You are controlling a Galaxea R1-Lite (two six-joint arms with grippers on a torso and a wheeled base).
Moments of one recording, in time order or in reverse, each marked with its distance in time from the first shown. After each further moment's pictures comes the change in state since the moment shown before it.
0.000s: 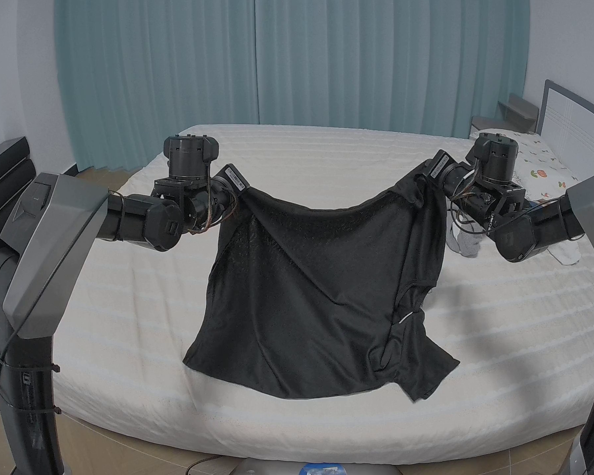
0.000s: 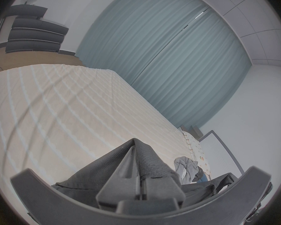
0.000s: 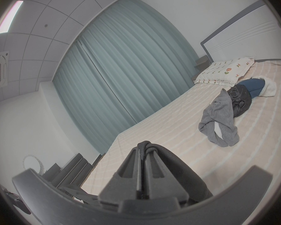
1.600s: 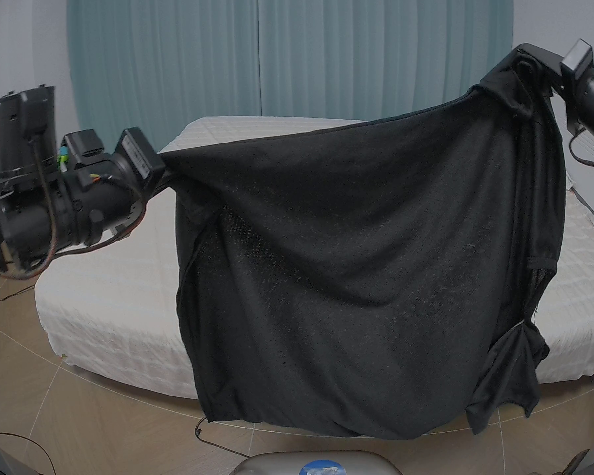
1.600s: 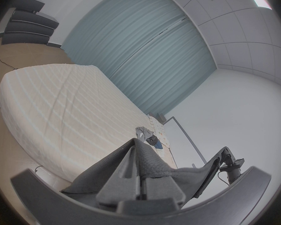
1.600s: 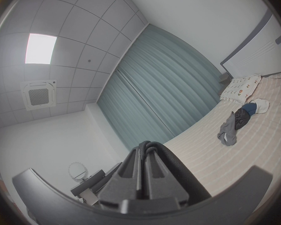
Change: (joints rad) left arm -0.130 -0.838 0.700 0.018 -0.130 -0.049; right arm 0.120 -0.779 0.266 0.174 0.080 0.034
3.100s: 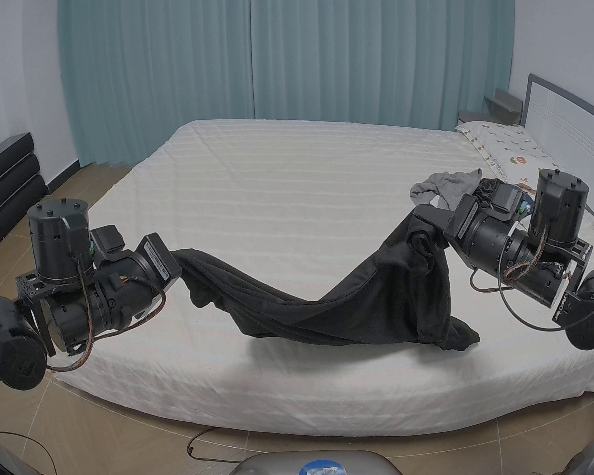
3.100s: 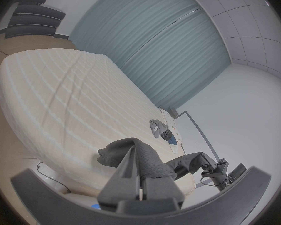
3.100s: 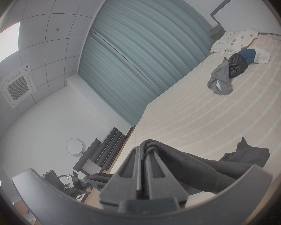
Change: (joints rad) left arm 0.024 0.095 0.390 -0.369 -0.014 -0.022; right arm 0.099 0.312 0.377 -0.304 0.108 0.101
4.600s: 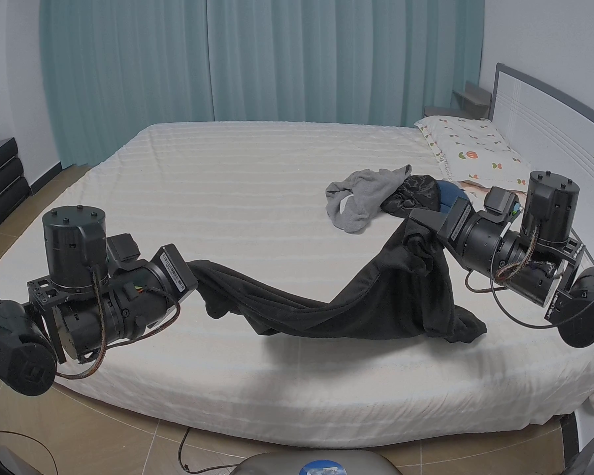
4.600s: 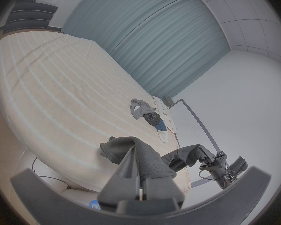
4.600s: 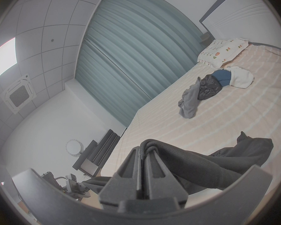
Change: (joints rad) left arm -0.049 0.028 -0.002 0.008 0.007 -0.004; right arm -0.004 0.035 -0.017 0.002 0.000 0.000
